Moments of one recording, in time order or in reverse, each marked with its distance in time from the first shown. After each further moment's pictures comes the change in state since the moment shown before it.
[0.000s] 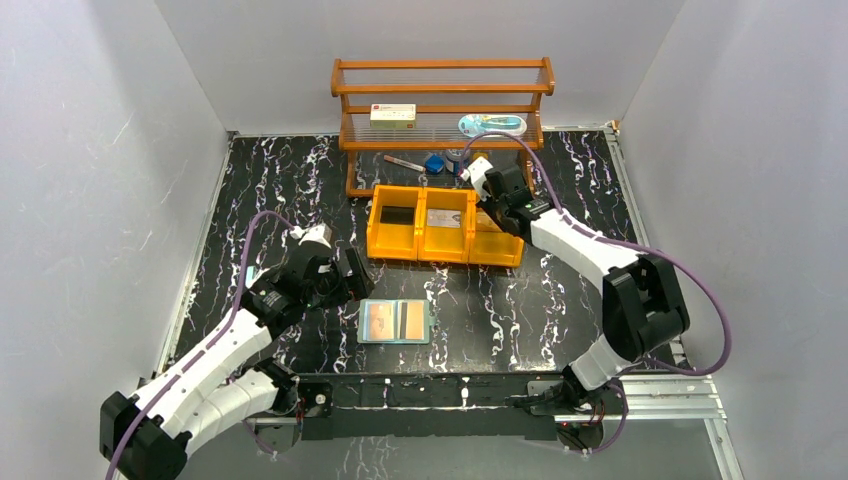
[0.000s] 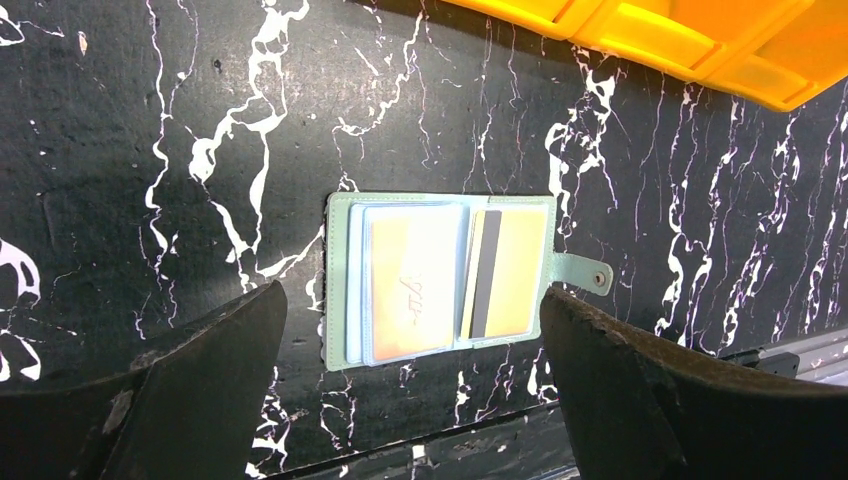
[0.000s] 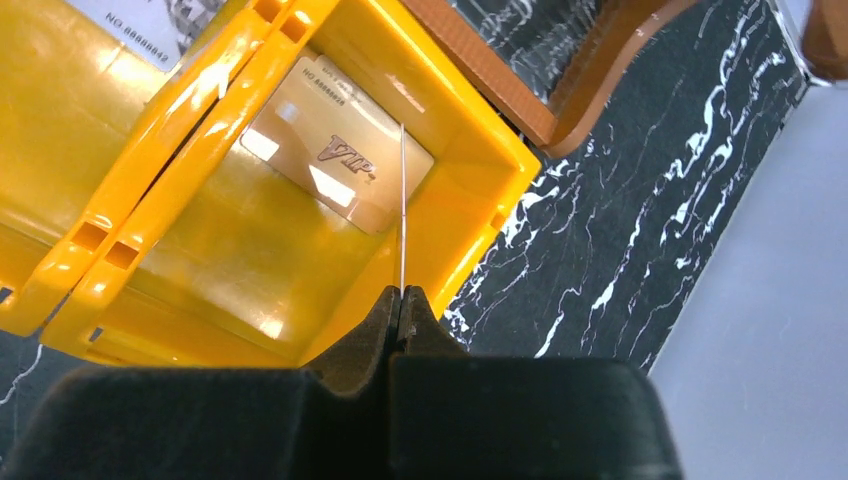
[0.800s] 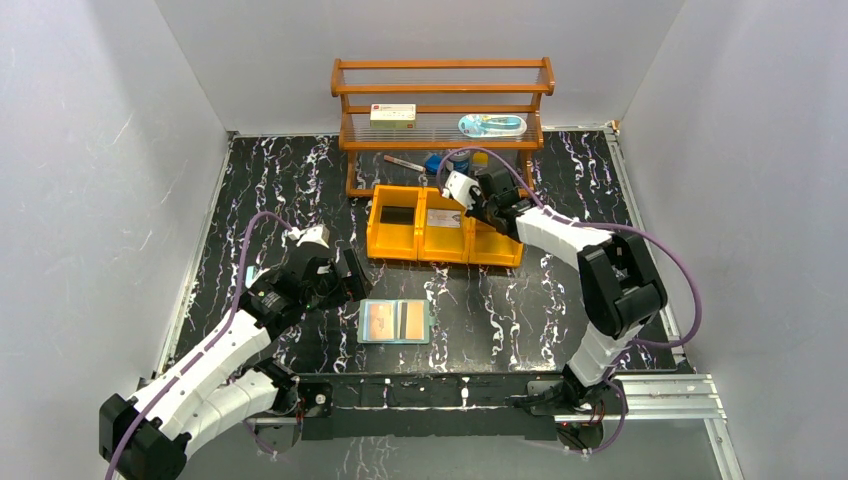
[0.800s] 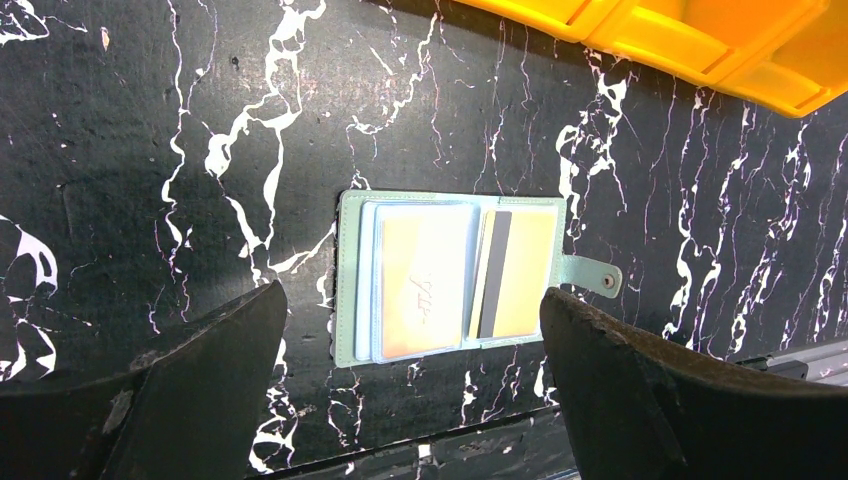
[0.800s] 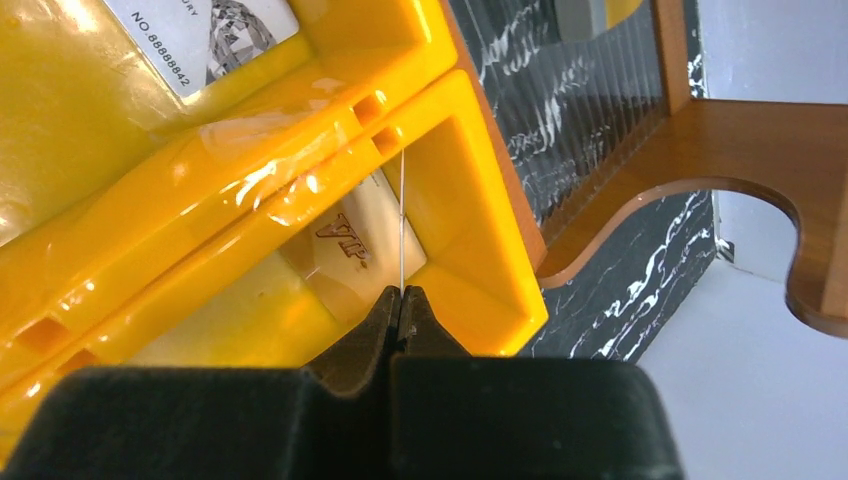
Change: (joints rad) left arm 0.000 -0.012 0.001 -0.024 -0.022 -0.004; right arm -0.001 0.154 0.010 0.166 -0.117 -0.389
